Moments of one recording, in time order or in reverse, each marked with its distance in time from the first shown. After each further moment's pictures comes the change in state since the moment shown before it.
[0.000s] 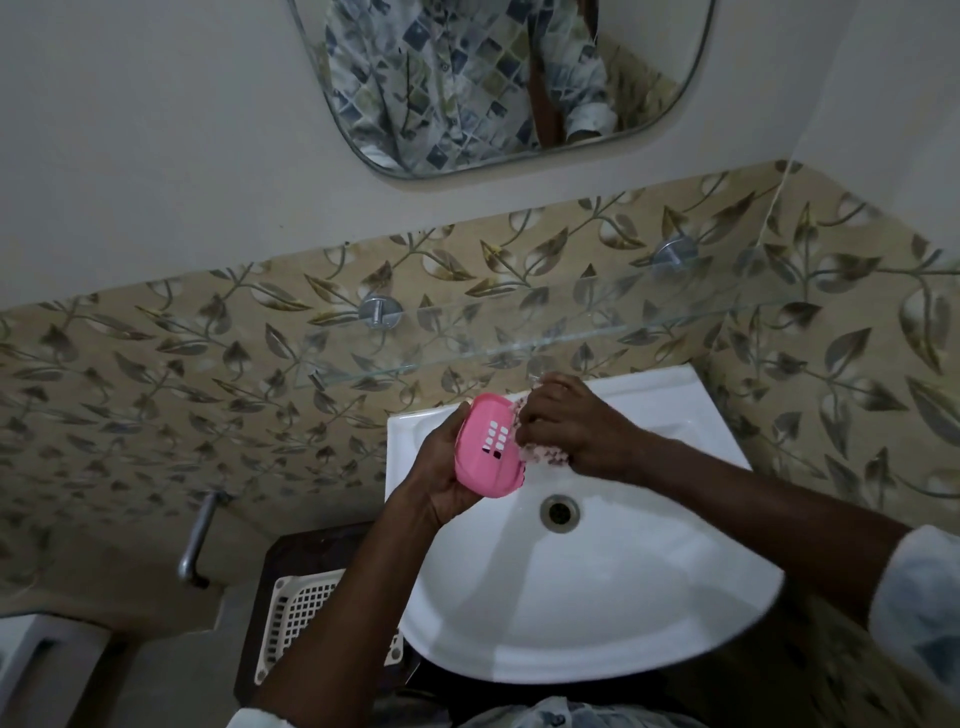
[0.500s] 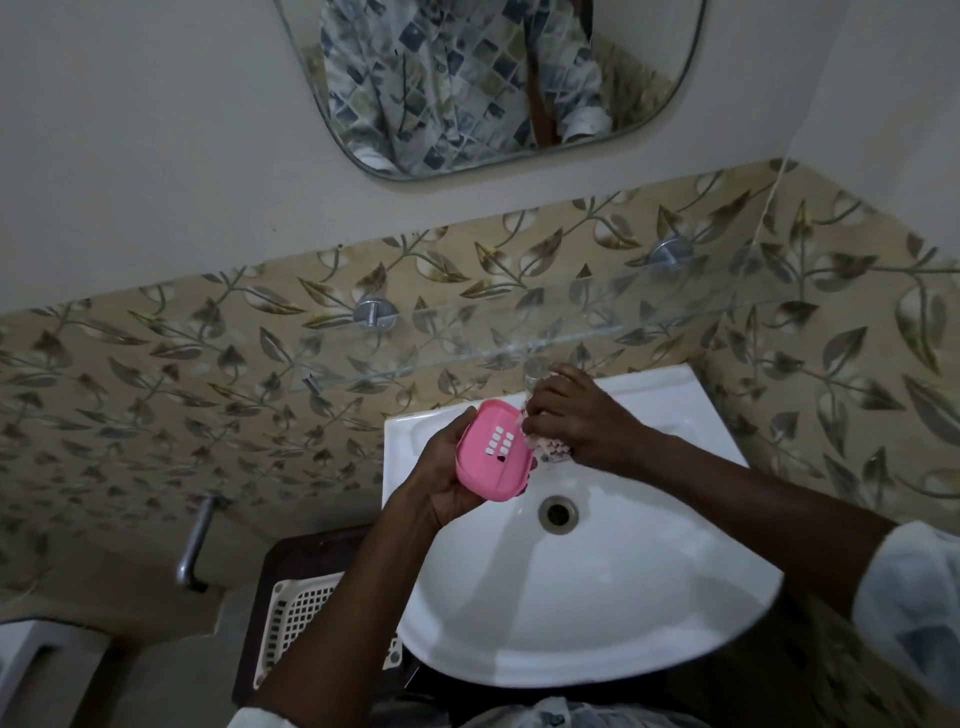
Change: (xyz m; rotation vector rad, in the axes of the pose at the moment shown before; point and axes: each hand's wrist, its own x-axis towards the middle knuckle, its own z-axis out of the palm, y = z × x) left_hand 0.006 -0.001 -0.002 0.016 -0.015 -0.040; right_hand -0.006 0.014 0.005 -0.132 0.076 0.002
